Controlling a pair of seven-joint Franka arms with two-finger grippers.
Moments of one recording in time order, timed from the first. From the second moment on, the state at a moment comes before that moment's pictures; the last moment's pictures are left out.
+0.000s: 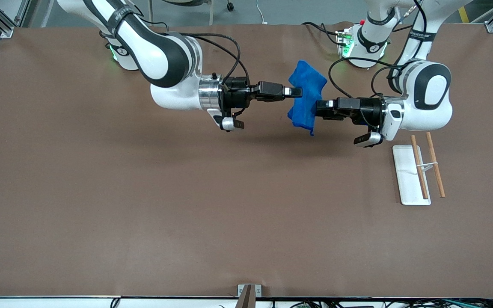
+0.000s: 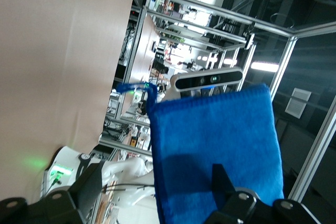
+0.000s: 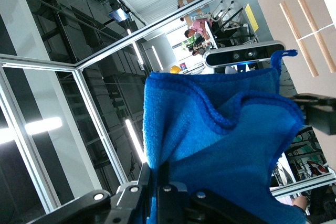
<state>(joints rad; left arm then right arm) -0.16 0.10 -0.02 -2.24 -1.67 1.65 0.49 0.26 0.37 0.56 -1.70 2.08 2.33 -0.43</state>
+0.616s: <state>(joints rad) -0.12 0.08 -0.03 -2.21 -1.69 1.66 0.48 0.26 0.37 0.56 -1.70 2.09 2.33 -0.44</state>
